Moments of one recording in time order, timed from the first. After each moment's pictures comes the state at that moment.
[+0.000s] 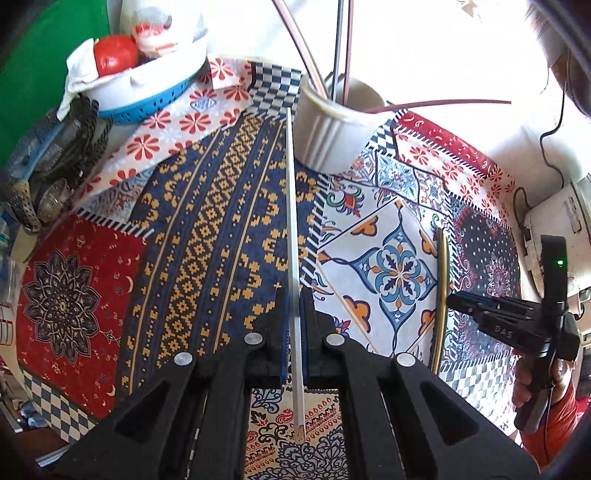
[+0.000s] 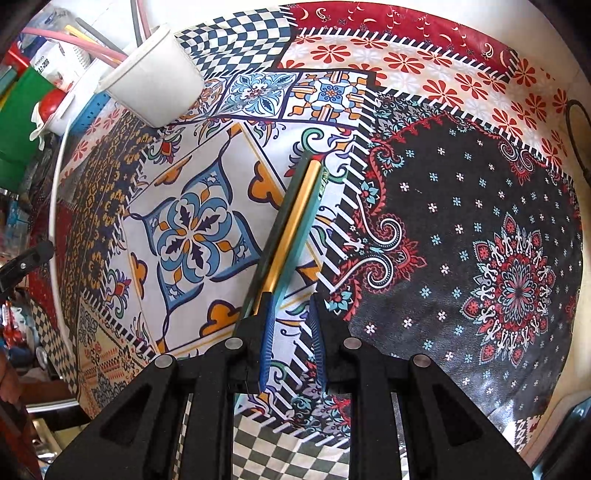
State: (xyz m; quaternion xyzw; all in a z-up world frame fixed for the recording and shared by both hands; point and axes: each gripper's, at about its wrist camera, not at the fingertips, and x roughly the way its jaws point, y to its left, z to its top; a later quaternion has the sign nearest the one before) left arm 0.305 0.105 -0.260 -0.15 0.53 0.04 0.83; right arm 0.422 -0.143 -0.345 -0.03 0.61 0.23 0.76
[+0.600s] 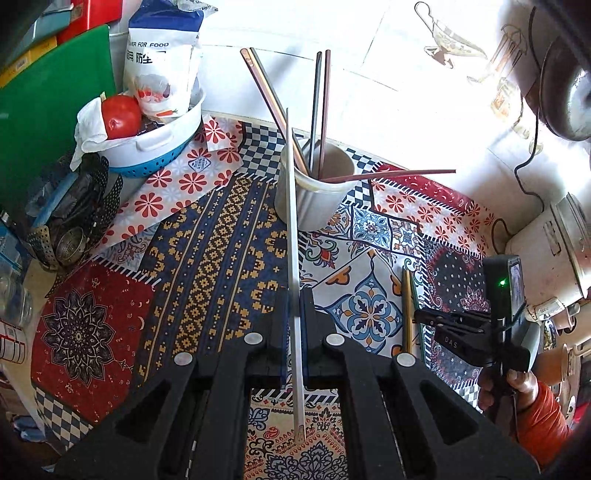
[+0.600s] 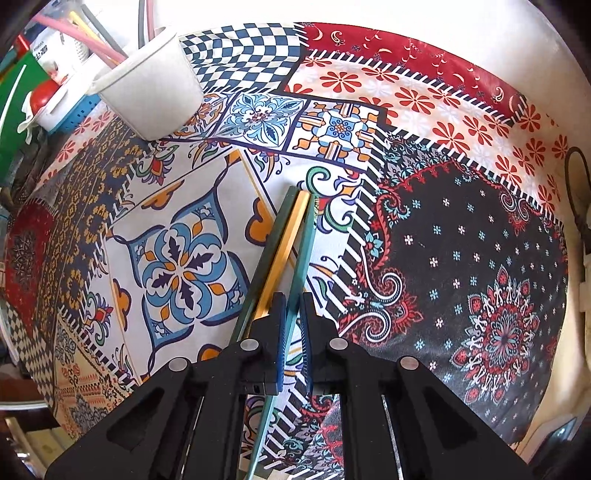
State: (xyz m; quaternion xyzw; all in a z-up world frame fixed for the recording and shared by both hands) left arm 0.328 0.109 -0.213 -0.15 0.46 0.04 0.87; right arm 0.440 -0.114 -0.348 -0.07 0.58 0.21 0.78
